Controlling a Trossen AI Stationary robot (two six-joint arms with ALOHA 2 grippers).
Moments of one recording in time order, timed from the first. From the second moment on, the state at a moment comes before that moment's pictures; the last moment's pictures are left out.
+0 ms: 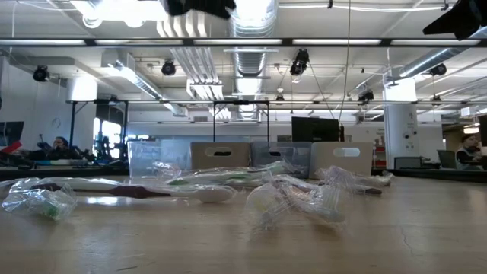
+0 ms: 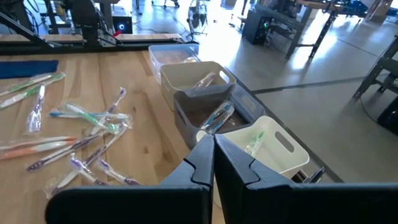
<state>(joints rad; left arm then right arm) -0.12 1.40 1.42 -0.63 -0.40 -0.35 -0.23 0.16 0.79 -0.95 0.18 -0.06</state>
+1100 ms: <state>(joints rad) -0.10 1.87 1.40 -0.75 -0.30 -1.03 -0.23 0.16 0.79 -0.95 0.18 -0.05</state>
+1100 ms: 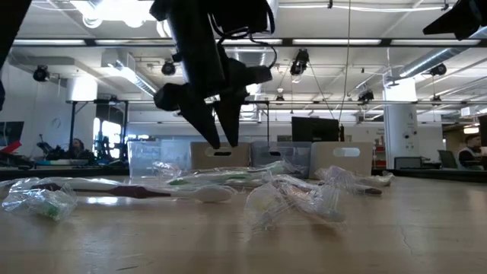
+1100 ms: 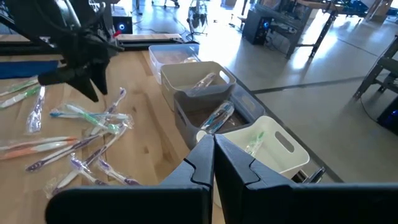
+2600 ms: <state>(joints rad) -0.15 1.93 1.42 -0.73 -0.15 -1.09 -0.23 0.16 0.79 -0.95 0.18 -0.05</state>
